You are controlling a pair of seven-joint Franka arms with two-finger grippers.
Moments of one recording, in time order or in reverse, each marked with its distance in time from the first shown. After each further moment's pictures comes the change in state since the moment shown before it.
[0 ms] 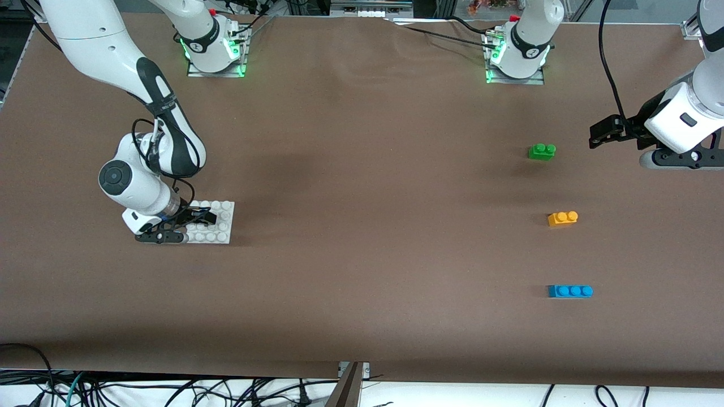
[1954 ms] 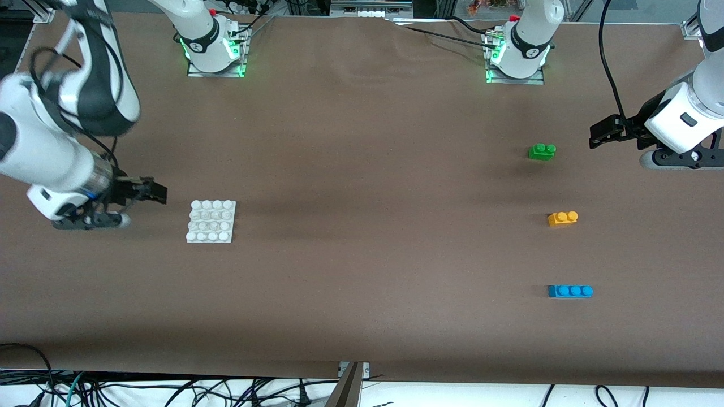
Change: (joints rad) left arm 0.000 0.000 0.000 0.000 0.000 0.000 0.000; right arm 0.001 -0.215 -0.021 0.280 -0.084 -0.594 -0.020
